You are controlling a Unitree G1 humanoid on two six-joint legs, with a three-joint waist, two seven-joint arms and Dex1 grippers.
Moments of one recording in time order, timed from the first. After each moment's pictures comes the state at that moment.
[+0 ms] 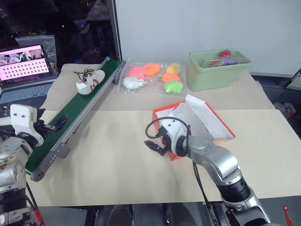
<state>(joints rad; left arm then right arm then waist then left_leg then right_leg) -0.20 0.73 0.47 0.14 -0.38 0.29 -0.59 -0.46 -0.31 0.32 -0.42 0.31 1.04 0.36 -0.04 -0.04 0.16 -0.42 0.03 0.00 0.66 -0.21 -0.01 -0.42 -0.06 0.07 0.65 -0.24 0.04</state>
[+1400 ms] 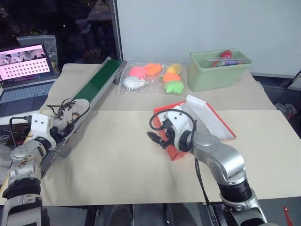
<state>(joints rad) -0.35 0.69 0.33 0.56 -0.26 0.07 -0.62 -0.47 -0.28 0.23 -0.49 0.30 1.08 0.30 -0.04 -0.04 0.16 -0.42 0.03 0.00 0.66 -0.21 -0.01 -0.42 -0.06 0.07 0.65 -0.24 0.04</state>
